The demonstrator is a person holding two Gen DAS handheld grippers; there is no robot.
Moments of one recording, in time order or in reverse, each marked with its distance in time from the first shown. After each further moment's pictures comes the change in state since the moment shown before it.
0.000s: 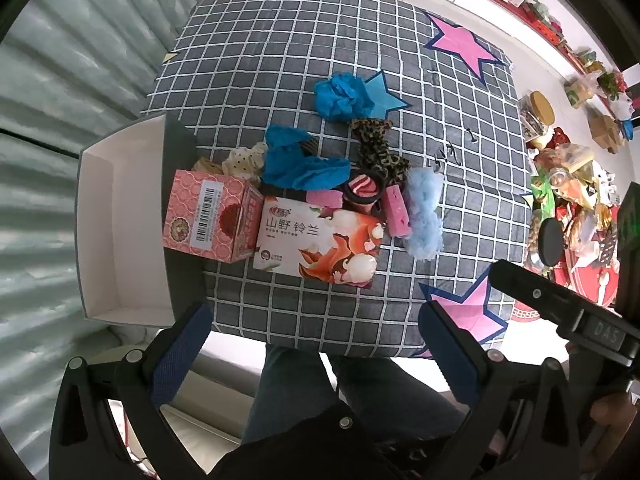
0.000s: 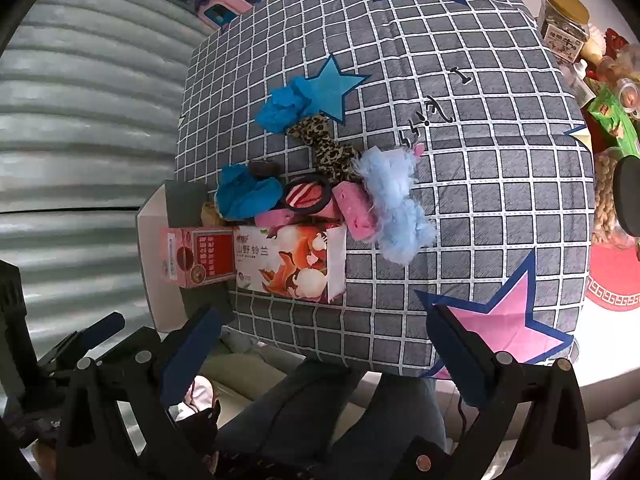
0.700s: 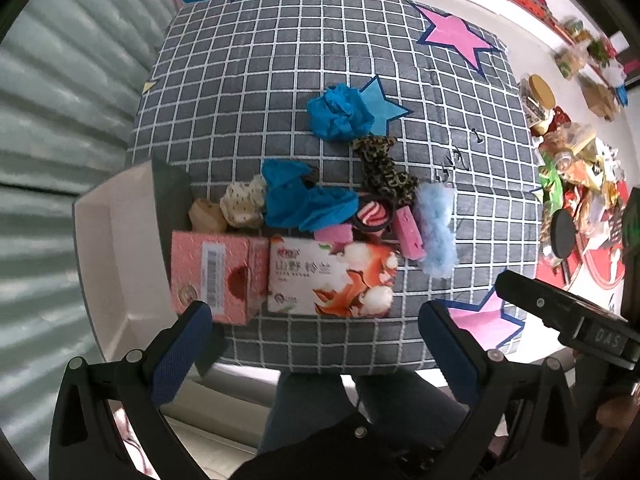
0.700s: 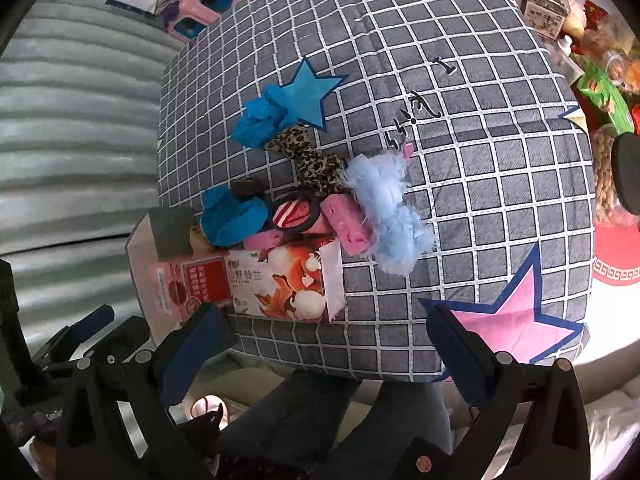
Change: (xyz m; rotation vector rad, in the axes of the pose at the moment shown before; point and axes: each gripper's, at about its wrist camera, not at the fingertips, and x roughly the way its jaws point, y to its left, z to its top) left arm 0.014 0.004 0.052 0.138 -0.034 0.087; right arm 0.020 -0.004 0.019 0.127 0.007 0.002
